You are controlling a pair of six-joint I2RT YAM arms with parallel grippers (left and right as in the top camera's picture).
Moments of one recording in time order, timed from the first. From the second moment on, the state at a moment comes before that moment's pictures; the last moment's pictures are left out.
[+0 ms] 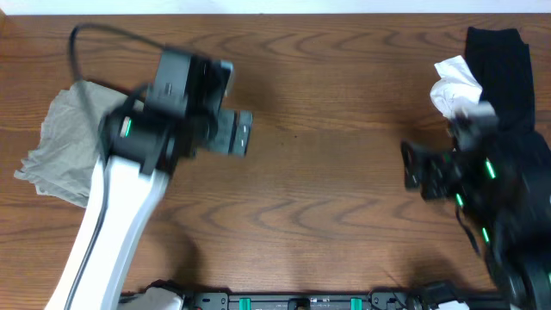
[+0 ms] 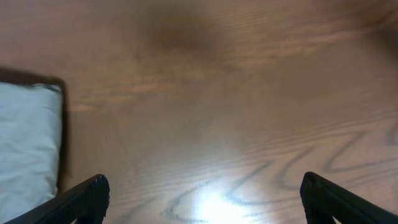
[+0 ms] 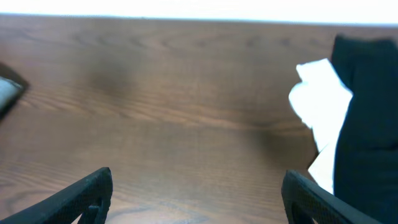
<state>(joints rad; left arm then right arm) -0.36 1.34 1.55 -1.21 0.03 -0.09 0.23 0.81 1.19 -0.96 0.02 0.16</state>
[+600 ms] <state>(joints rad) -0.45 0.53 0.96 -1.08 -0.14 -0.19 0.24 0.43 0.76 -1.00 0.11 0.16</state>
